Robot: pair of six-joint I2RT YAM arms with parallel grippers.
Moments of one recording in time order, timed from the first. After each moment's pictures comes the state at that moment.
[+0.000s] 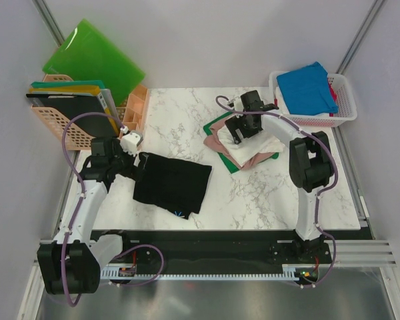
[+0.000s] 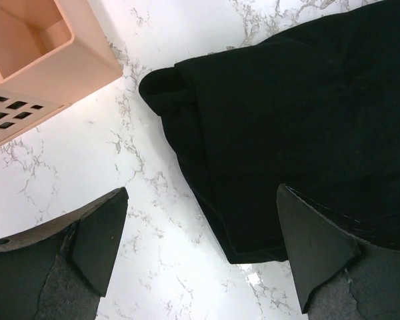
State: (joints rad) left arm 0.04 1.04 0.75 -0.46 0.32 0.45; right arm 0.32 2.08 1.64 -0.61 -0.04 -0.19
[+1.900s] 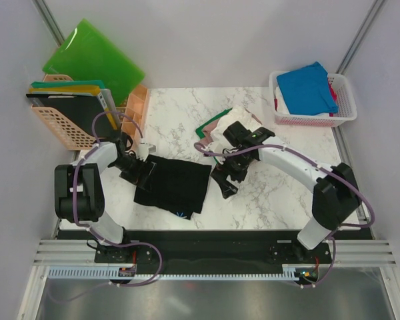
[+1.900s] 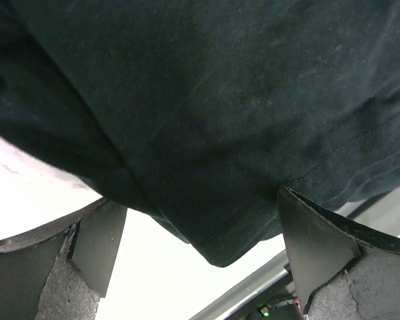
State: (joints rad) left arm 0.04 1.63 0.99 -0.85 0.43 0.57; right arm 0.64 1.61 1.32 -1.00 -0.47 -0.37
